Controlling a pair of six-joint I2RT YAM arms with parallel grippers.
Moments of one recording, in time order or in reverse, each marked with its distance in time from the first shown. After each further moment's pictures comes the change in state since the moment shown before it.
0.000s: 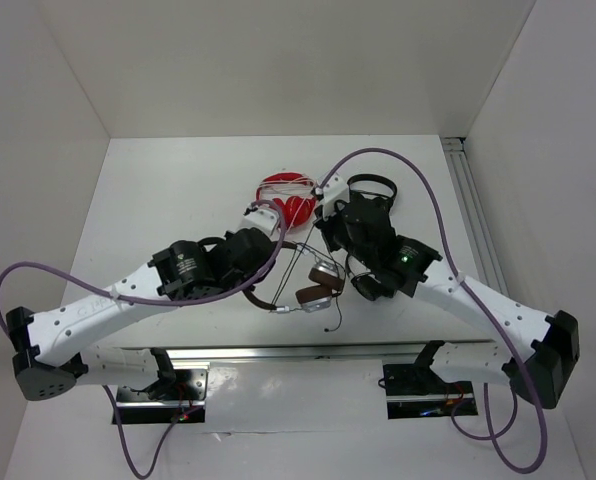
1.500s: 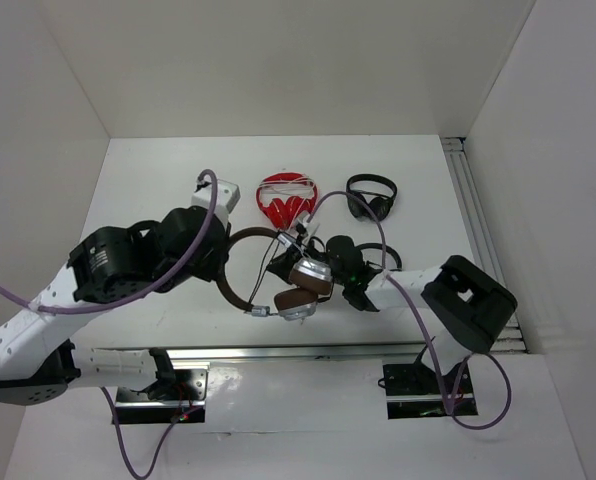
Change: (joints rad) left arm -0.015 -0.055 0.403 -0.310 0.040 -0.077; right arm -0.050 0.428 -0.426 1.062 -0.607 0.364
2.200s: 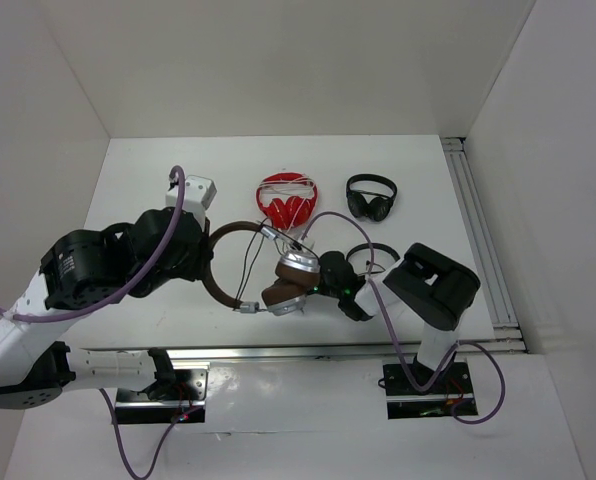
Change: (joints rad) left arm 0.000 -0.045 0.058 -0.069 -0.047 -0.055; right arm 0.024 0.229 -0.079 0.174 -0.013 0.060
